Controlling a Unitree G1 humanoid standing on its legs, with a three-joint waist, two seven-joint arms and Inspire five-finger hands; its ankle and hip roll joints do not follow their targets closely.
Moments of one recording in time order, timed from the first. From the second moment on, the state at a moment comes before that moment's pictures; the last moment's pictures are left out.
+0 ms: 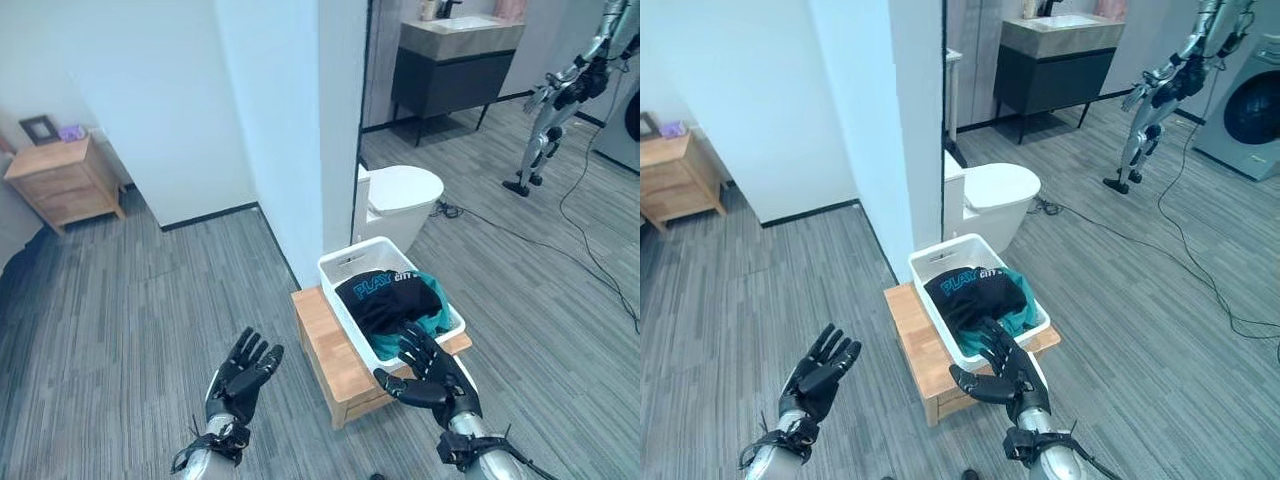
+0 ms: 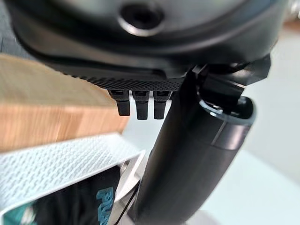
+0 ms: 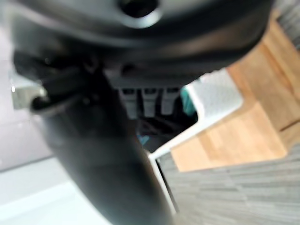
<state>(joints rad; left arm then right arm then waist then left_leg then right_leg) 0.31 0.12 -0.10 0.22 -0.82 -0.10 -0.10 0.41 -0.23 0.05 -0.01 0.41 -0.07 0.10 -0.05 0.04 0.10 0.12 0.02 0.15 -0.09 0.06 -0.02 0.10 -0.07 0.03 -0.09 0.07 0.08</state>
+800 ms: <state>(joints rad) 0.27 0.15 -0.23 0.22 -0.81 -0.10 -0.08 0.41 -0.25 0.06 -0.01 0.40 -0.09 0.02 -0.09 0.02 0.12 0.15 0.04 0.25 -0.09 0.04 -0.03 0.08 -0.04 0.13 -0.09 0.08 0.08</state>
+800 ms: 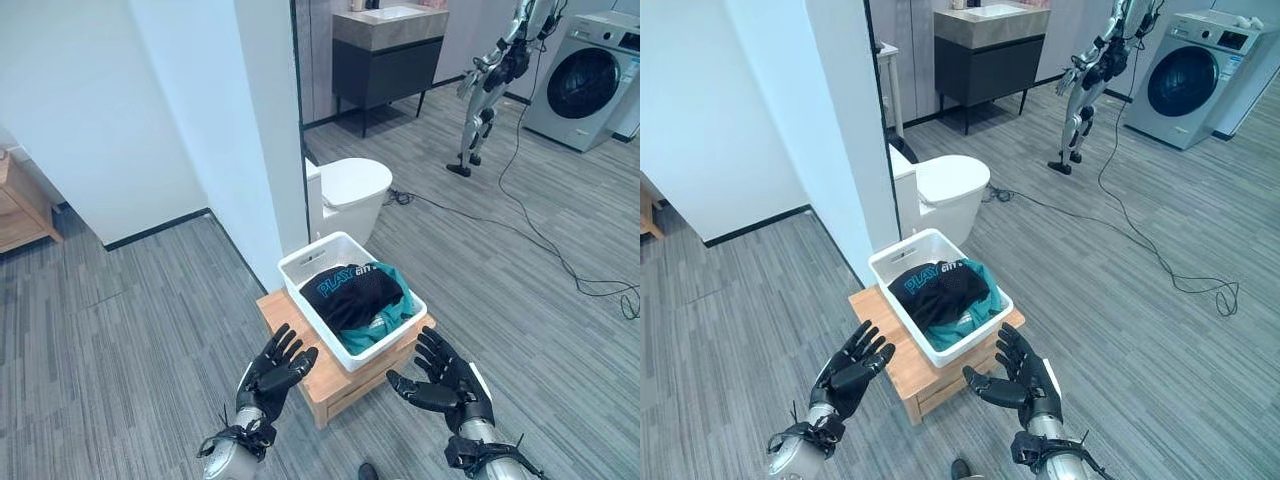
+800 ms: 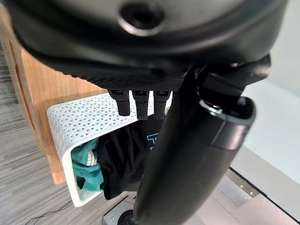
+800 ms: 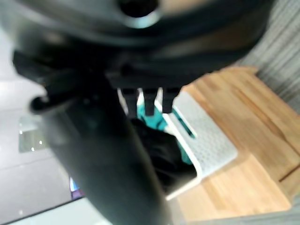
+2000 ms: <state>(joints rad) 0.27 0.16 -0.23 0.22 -0.78 -0.10 -0.07 0.41 -0.27 0.07 -0.01 0.40 -0.09 0.02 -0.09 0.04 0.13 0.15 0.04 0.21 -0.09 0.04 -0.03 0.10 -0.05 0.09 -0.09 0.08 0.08</state>
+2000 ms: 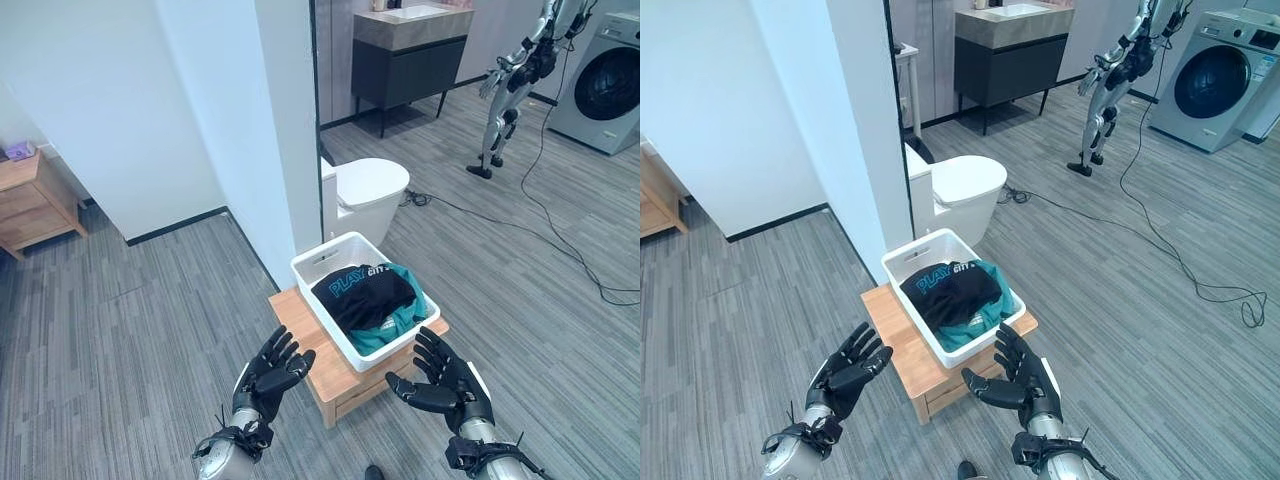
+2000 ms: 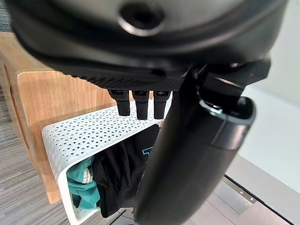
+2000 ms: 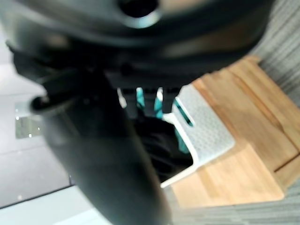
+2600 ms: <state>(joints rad) 0.27 0.16 -0.23 0.22 -0.78 -0.10 -0.07 0.41 -0.27 0.07 -0.01 0.40 -0.09 0.02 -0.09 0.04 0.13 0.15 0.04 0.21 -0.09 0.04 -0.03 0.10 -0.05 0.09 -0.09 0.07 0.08</state>
